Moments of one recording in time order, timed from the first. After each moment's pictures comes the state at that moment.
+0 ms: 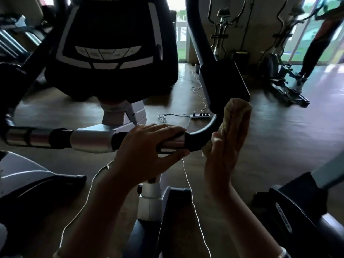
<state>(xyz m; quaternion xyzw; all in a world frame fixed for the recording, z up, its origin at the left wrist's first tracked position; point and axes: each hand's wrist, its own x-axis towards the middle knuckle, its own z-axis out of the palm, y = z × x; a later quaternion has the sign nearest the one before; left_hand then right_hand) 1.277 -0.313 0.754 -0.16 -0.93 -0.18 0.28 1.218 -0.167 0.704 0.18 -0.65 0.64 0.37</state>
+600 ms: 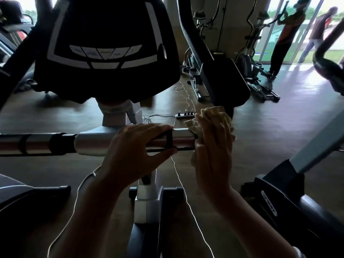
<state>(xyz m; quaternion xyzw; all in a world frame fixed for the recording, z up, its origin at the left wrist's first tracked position) 1.288 -0.358 0.751 -0.17 -0.92 -0.19 0.30 1.253 -0.186 0.706 0.22 -0.77 0.43 0.41</state>
